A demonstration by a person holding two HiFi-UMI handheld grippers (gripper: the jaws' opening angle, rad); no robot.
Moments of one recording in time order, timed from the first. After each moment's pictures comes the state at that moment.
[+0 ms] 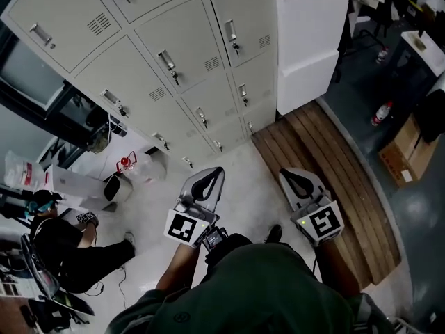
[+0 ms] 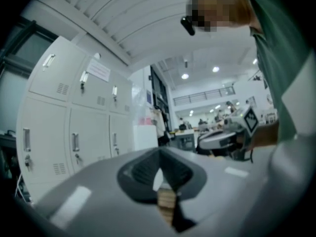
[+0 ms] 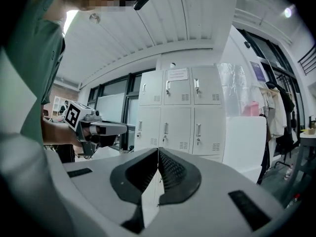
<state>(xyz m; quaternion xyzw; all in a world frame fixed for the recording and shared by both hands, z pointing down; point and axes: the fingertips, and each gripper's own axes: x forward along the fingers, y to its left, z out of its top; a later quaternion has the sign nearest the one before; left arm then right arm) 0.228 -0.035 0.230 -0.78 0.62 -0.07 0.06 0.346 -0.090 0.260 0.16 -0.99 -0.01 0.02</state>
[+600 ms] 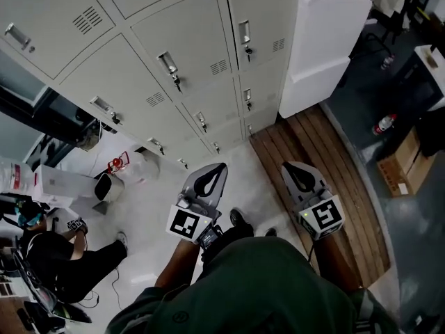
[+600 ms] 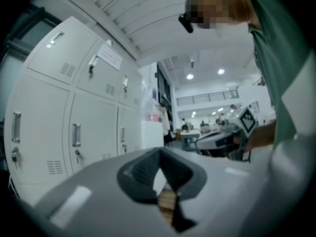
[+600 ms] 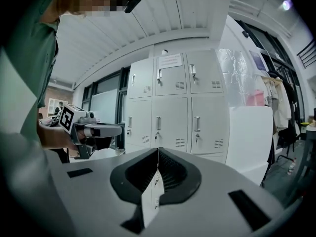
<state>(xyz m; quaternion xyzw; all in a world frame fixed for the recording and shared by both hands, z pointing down) 0.143 -0.114 0.247 -0.78 0.62 -0.05 0.03 0.260 -0.180 0.283 0.16 -0.99 0.02 0.04</state>
